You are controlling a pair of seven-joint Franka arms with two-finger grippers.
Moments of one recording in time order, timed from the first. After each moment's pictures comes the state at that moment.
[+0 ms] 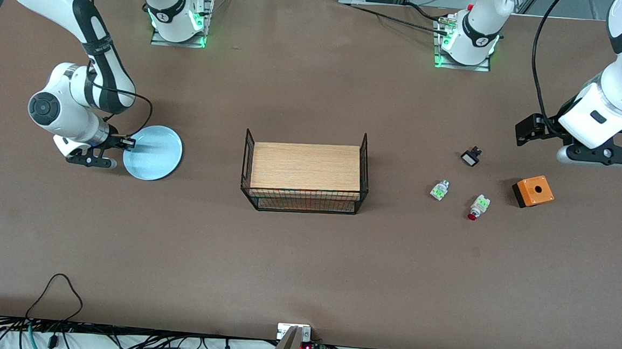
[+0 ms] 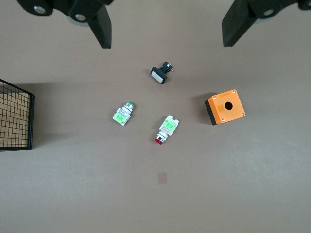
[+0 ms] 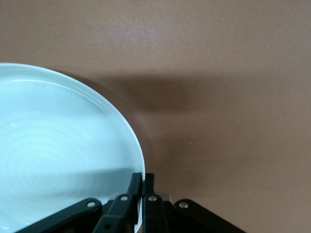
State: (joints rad) left arm -0.08 0.04 -0.03 -1.66 0.04 1.64 -0.11; right arm 0.07 0.36 -0.18 -2.27 0.02 2.50 -0.05
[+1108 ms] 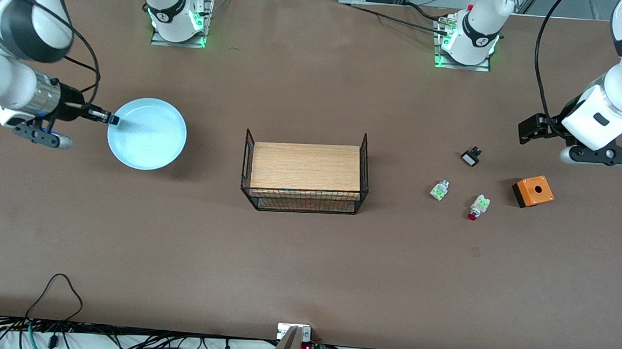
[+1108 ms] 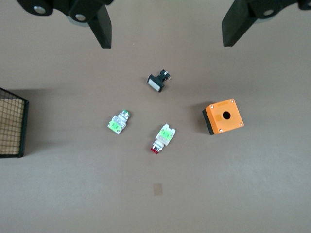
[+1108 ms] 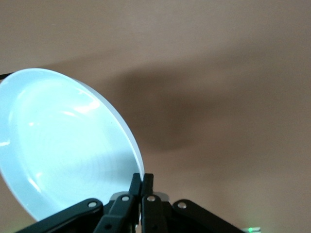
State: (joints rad) left arm -0.07 0.06 -0.02 -1.67 0.04 1.60 -0.10; right arm 0.07 0.05 -0.09 -1.91 0.23 1.73 0.24
